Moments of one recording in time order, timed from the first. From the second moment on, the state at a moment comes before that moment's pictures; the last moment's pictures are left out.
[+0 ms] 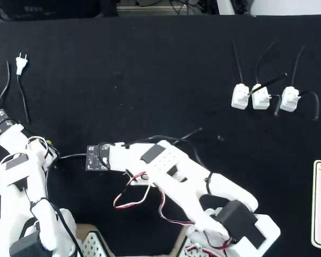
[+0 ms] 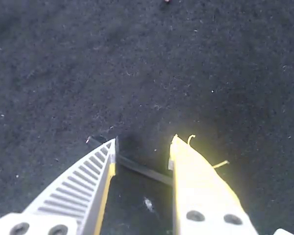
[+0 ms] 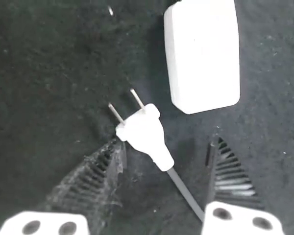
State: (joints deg) left arm -33.5 -32.7 68.4 31.7 12.4; right arm -42.5 -10.8 52.2 41.5 48.7
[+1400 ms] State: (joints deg) left arm -33.5 -32.7 68.4 31.7 12.4; right arm -44.6 -24.6 60.1 49.3 45.2
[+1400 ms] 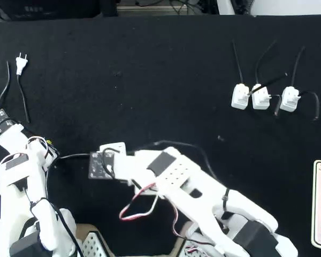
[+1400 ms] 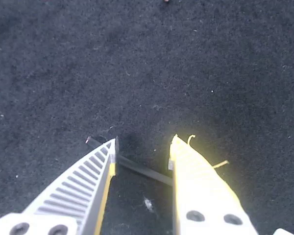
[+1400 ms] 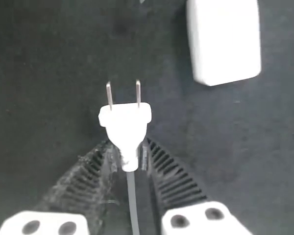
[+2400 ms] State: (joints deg) left arm -33.6 -32.7 68.4 31.7 12.4; right arm -52.2 -32.6 67.1 45.7 38.0
